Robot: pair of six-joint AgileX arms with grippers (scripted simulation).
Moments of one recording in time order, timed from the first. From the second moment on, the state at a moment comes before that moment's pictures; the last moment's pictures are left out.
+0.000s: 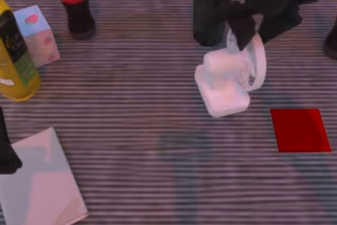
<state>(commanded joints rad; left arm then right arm) 0.00 0.00 0.00 0.00 0.00 0.00 0.47 2.15 2.22 -1.52 -0.01 0.18</state>
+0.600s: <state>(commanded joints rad) 0.00 0.00 0.00 0.00 0.00 0.00 0.30 1.91 1.89 -1.42 -0.01 1.35</state>
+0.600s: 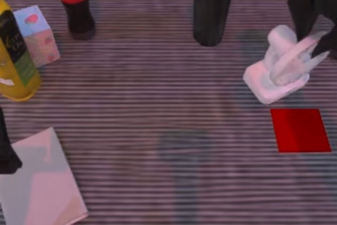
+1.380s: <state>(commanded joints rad) 0.00 0.00 0.00 0.00 0.00 0.00 0.22 1.84 1.68 -1.42 0.00 1.77</state>
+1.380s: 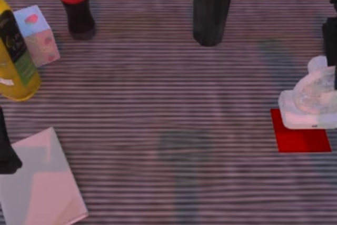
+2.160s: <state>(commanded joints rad) 0.00 0.00 0.00 0.00 0.00 0.00 0.21 1.85 1.55 -1.28 0.00 1.77</state>
